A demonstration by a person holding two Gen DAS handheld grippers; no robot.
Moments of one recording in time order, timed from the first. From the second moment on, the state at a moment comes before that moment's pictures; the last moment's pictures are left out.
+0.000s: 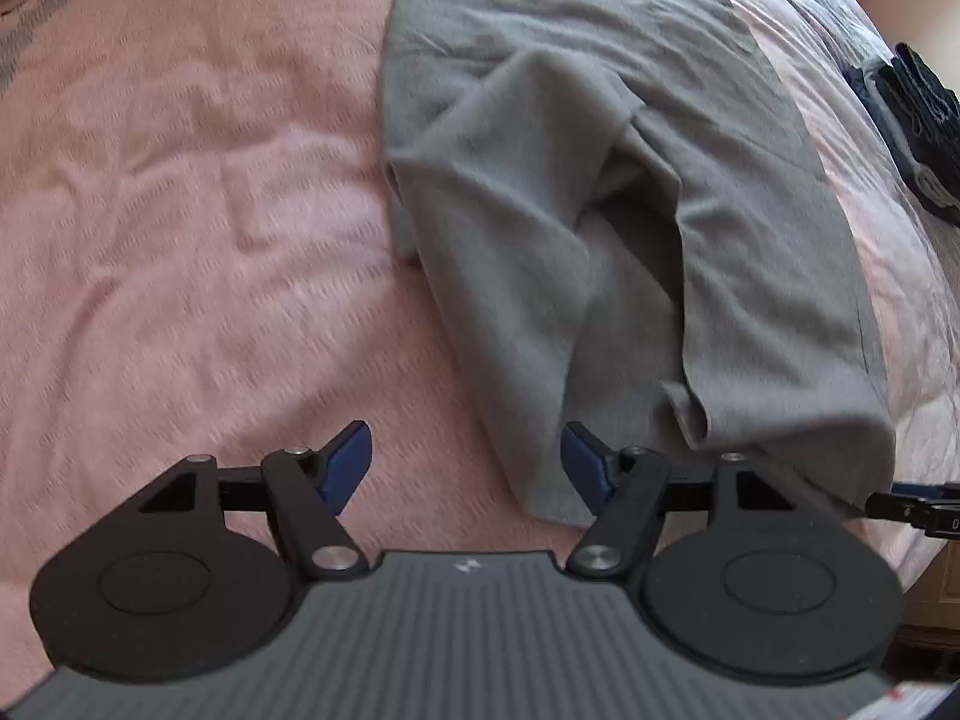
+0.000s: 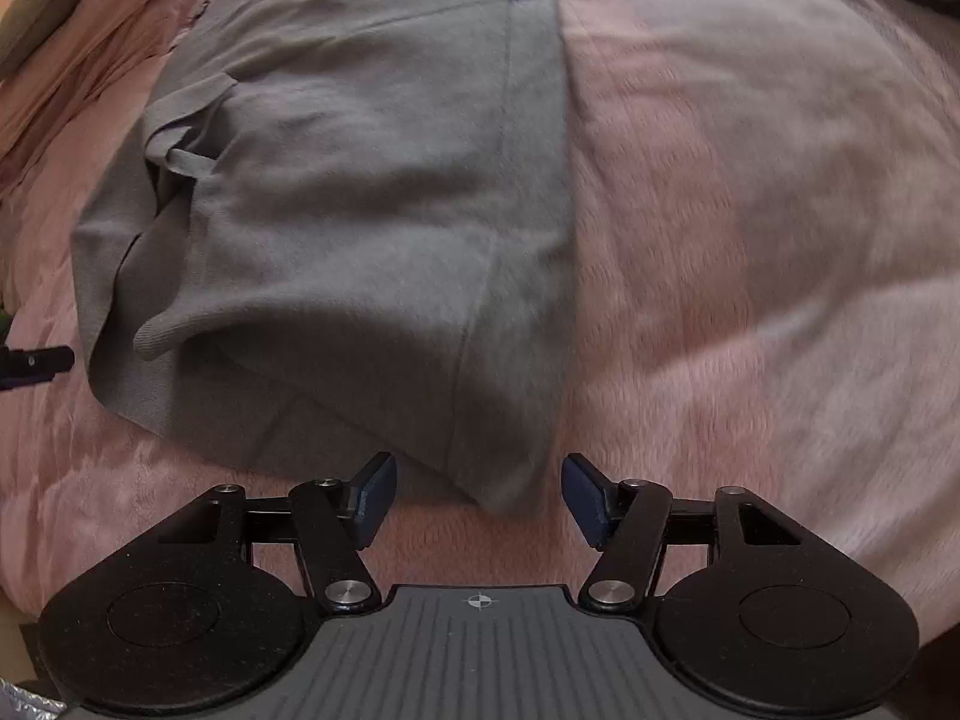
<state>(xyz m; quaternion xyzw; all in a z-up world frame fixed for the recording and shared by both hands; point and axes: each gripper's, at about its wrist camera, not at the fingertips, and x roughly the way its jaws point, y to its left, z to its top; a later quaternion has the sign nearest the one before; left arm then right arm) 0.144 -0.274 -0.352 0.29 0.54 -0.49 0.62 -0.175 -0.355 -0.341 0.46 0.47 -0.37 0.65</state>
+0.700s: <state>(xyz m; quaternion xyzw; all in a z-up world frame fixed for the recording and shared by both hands) 0.091 -0.156 -0.362 0.41 0.48 -0.46 0.62 -0.202 -0.338 -0.354 0.45 0.56 -0.41 0.56</state>
